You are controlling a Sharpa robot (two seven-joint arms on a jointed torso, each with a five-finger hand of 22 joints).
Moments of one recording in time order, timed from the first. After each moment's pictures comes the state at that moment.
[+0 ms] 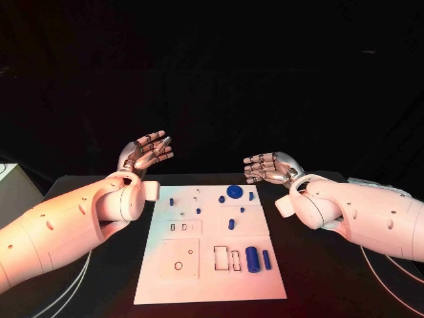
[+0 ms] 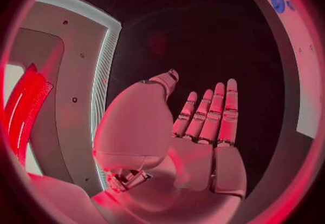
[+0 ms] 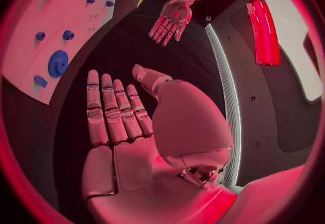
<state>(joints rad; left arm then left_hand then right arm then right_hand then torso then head) 1.02 -0.71 0.19 1.29 -0.13 -0.48 0.44 1.39 -0.11 0.39 0.24 0.05 0.55 0.16 0.19 0.11 0.68 0.25 0.09 0.06 0.77 0.21 0.16 0.12 0.15 0.78 0.29 0.12 0.08 1.18 -0.71 -0.13 1.29 -0.37 -0.40 0.30 1.33 -0.10 0.50 -0.09 0.11 0.81 0.20 0.16 0.12 0.92 0.21 0.09 0.07 0.95 0.16 0.15 0.11 0.18 0.90 0.26 0.21 0.10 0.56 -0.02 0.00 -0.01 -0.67</state>
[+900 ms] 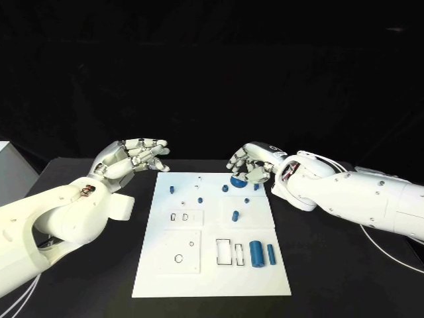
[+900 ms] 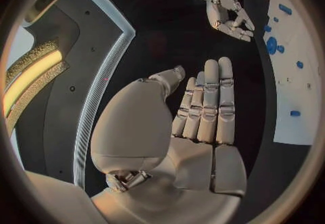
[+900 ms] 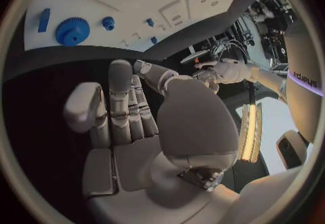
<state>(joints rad) 1.02 -1.00 0.20 1.67 -0.15 -0.25 0.38 1.40 -0.16 0.51 0.10 0.05 0.89 0.21 0.28 0.16 1.13 0.14 0.11 0.07 1.13 0.06 0.67 0.50 0.18 1.08 0.15 0.54 0.31 1.26 -0.68 -0.12 1.28 -1.32 -0.41 0.14 1.30 -0.21 0.61 -0.06 0.15 1.03 0.17 0.15 0.15 1.23 0.09 0.06 0.07 1.46 0.00 0.90 0.68 0.09 1.41 0.09 1.26 1.09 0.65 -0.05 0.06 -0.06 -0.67</state>
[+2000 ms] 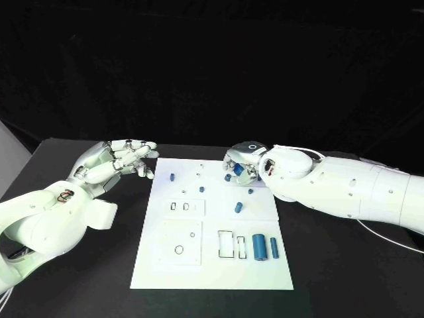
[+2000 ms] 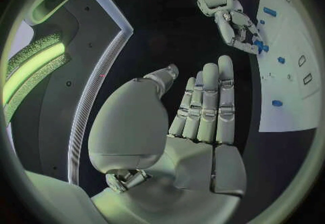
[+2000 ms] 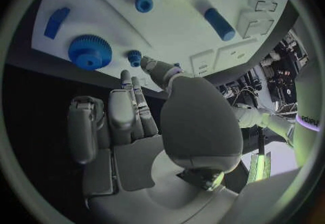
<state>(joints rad) 1.02 -1.04 0.20 1.73 -0.19 -0.20 0.36 1.34 -0.18 0.47 0.14 0.05 0.88 0.21 0.28 0.17 1.14 0.13 0.11 0.09 1.12 0.06 0.87 0.61 0.18 1.07 0.15 0.66 0.39 1.26 -0.64 -0.12 1.26 -1.69 -0.25 -0.09 1.27 -0.26 0.58 0.00 0.12 1.00 0.17 0.13 0.17 1.15 0.10 0.06 0.07 1.47 0.01 1.23 0.97 0.06 1.47 0.11 1.44 1.31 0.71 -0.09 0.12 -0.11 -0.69</state>
